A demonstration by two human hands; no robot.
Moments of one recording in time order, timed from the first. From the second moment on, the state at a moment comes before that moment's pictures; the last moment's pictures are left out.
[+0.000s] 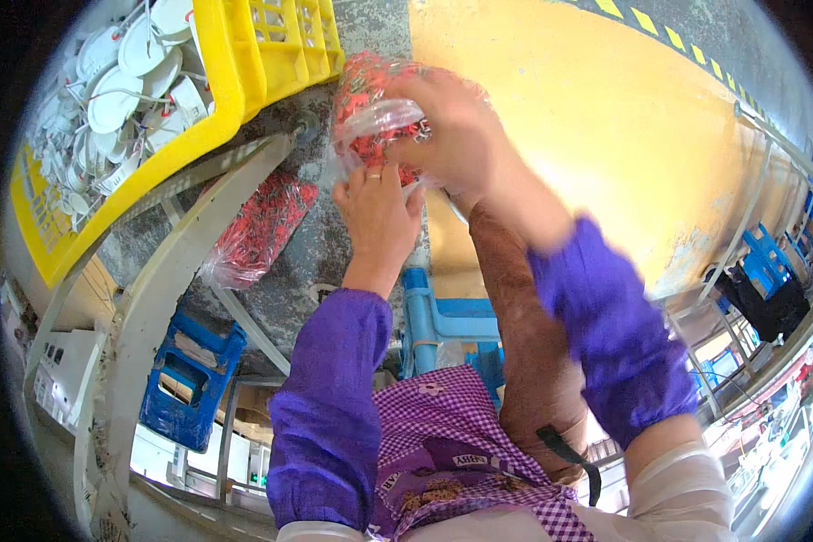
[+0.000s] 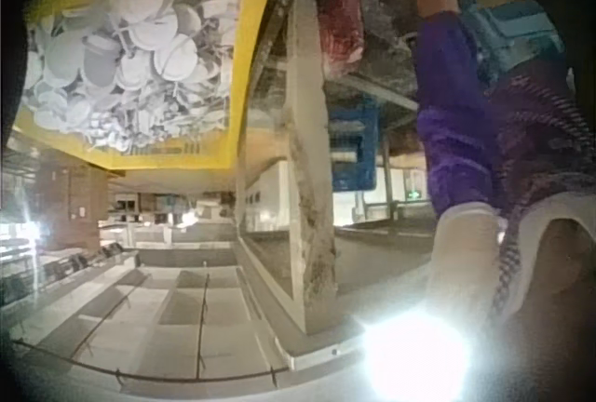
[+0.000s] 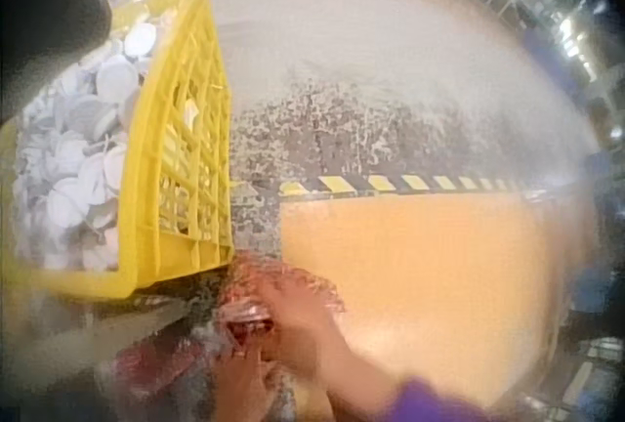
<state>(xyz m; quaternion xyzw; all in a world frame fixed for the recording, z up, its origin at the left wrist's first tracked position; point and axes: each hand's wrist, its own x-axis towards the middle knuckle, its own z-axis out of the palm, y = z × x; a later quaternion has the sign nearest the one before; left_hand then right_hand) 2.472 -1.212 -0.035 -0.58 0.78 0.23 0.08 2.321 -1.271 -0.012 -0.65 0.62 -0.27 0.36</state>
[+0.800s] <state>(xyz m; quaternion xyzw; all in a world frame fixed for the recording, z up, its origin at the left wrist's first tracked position) 2.434 -1.213 -0.009 -0.75 0.35 0.53 -0.19 2.353 -1.109 0.017 0.16 0.77 -0.34 0.51</state>
